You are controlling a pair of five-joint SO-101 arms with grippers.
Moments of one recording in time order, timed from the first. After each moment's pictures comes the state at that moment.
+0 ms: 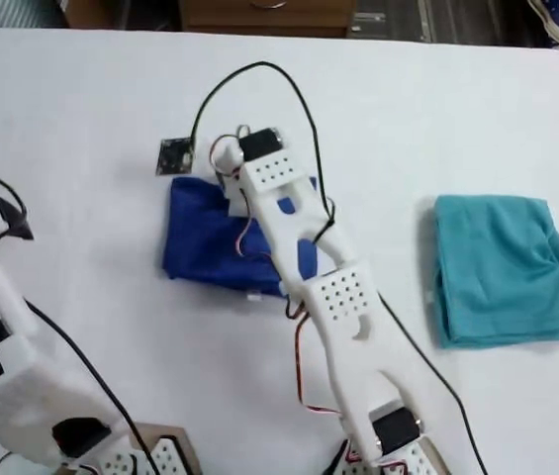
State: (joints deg) left arm -45.3 11.9 -15.1 96.5 -4.5; right arm -30.0 66.2 -67.3 86.9 61.2
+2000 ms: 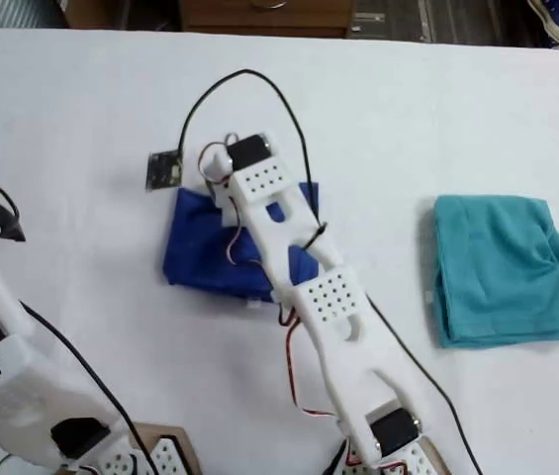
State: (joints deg) left arm -46.9 12.0 -15.1 95.3 -6.5; right arm -32.5 72.8 -78.3 95.7 65.1
